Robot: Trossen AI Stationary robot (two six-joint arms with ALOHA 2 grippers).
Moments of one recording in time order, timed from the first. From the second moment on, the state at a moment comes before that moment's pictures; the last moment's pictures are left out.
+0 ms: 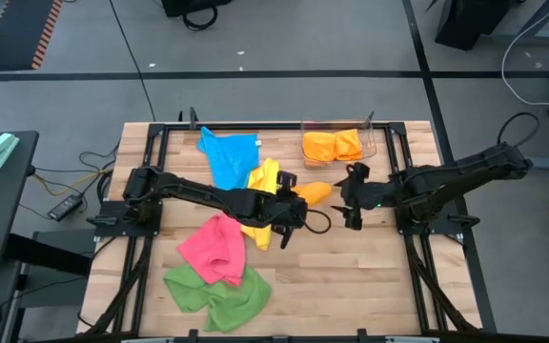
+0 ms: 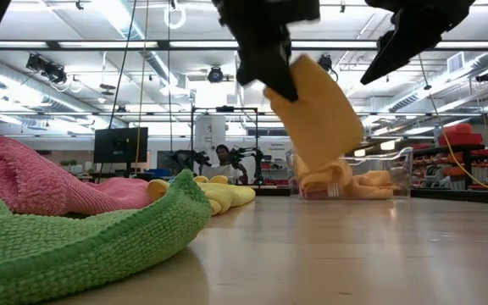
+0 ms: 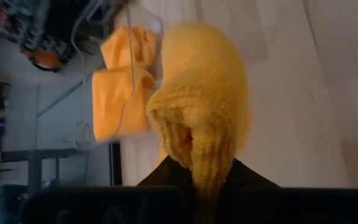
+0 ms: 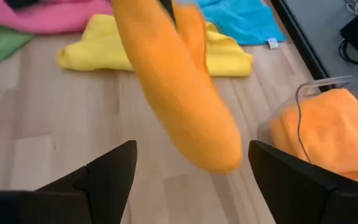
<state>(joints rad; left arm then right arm) -0.17 1.99 1.65 -0.57 -0.68 0.39 0.24 1.02 0.83 -0.65 0.45 0.22</state>
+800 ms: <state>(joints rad) -0.41 2.21 1.65 -0.45 -0.42 0.16 0.42 1.15 0.78 -0.55 0.43 0.38</state>
